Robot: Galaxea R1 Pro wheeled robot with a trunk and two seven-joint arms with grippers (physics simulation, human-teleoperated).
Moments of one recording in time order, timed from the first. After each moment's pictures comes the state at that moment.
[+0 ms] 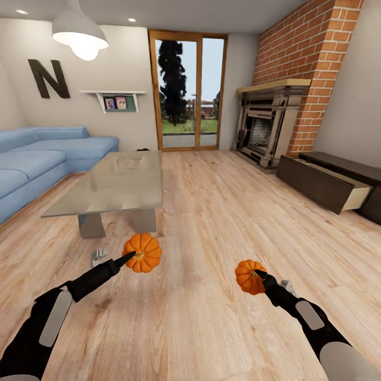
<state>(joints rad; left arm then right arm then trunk) -0.41 0.15 0.22 -1.21 0.56 0.57 -0.68 -0.62 -0.15 -0.25 -0.50 -0.92 0.40 0.27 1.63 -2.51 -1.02</state>
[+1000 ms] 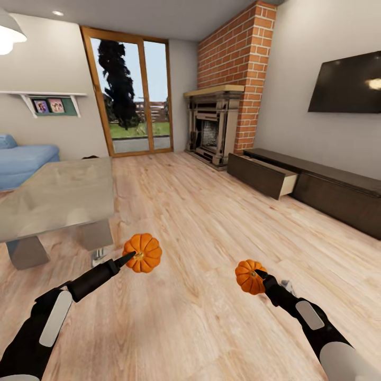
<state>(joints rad) -0.41 0.15 0.22 -1.21 0.55 0.57 -0.68 -0.62 -0.15 -0.25 -0.50 -0.92 0.40 0.27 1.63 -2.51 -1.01</state>
